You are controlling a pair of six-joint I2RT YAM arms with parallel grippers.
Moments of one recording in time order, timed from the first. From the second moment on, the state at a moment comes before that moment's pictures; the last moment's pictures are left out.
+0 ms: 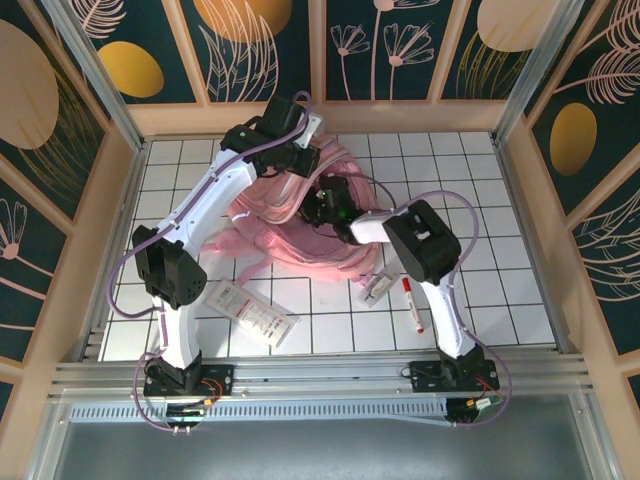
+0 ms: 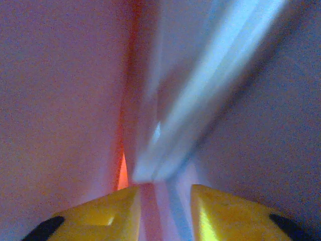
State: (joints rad) left arm -0.54 1.95 2.06 -0.92 0.11 -0.09; right arm 0.64 2.18 1.26 0.54 -0.36 1.26
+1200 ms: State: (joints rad) left arm -0.45 1.95 1.98 -0.83 0.08 -0.04; right arm 1.30 2.01 1.35 -0.51 0.11 0.23
